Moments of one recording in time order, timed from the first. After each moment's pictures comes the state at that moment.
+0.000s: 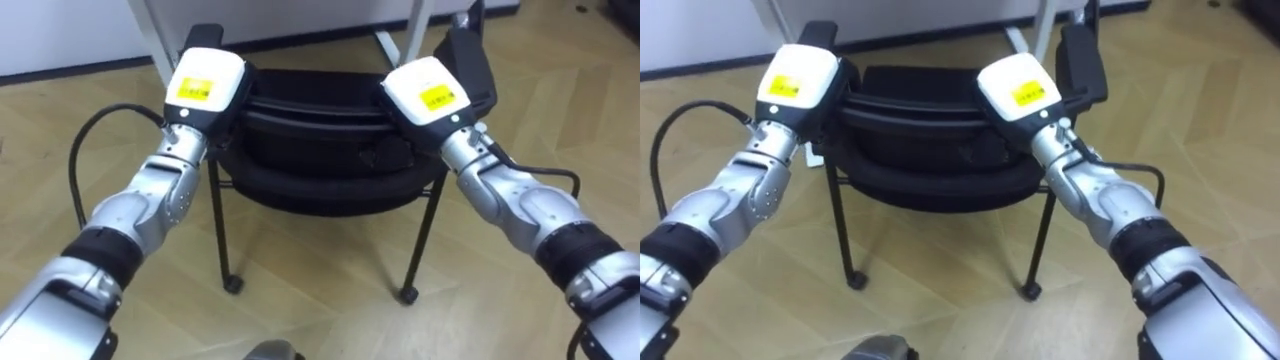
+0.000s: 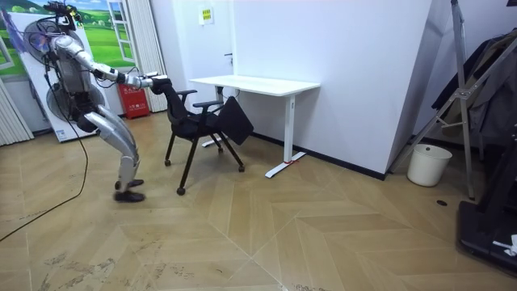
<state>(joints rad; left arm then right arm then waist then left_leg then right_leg) -0.68 0.43 -0.48 0.91 0.88 -0.18 0.55 -0.69 -0.44 0.61 0.85 -0.94 -0.22 -0.47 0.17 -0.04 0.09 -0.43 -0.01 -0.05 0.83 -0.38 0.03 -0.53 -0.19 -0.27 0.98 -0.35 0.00</state>
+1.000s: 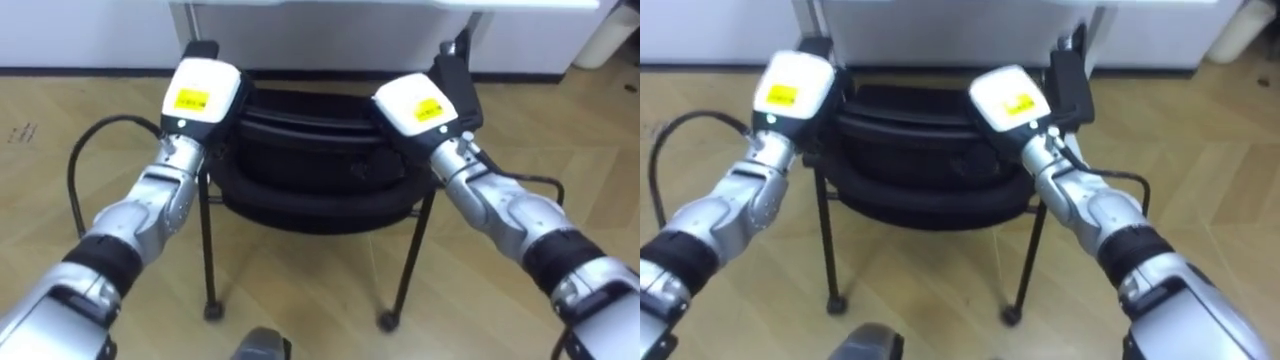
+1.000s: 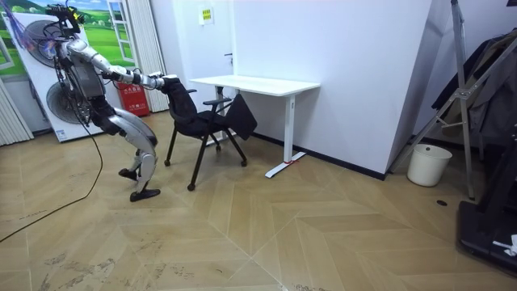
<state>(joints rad) -0.62 0.39 -0.55 0.95 0.84 -0.14 0.58 -0.62 -0.42 0.57 0.89 -0.95 -0.27 -0.40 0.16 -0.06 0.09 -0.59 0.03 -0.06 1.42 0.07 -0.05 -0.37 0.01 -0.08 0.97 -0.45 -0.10</state>
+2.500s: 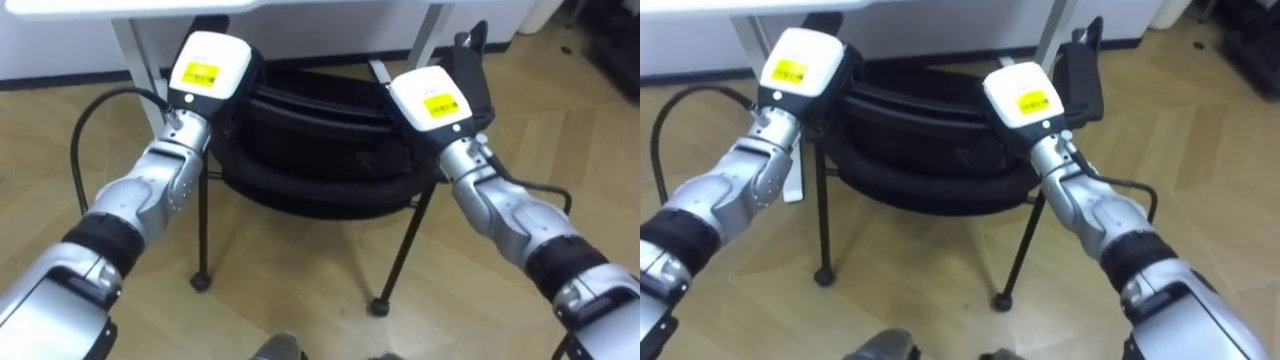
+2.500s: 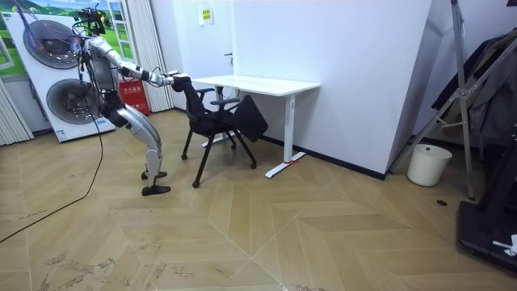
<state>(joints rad) -0.72 0.43 -0.55 0.89 0.87 -0.15 0.54 -0.64 -0.40 0.53 0.89 -0.94 -0.23 -0.51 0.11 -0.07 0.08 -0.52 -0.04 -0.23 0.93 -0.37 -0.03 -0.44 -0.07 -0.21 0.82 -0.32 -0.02</state>
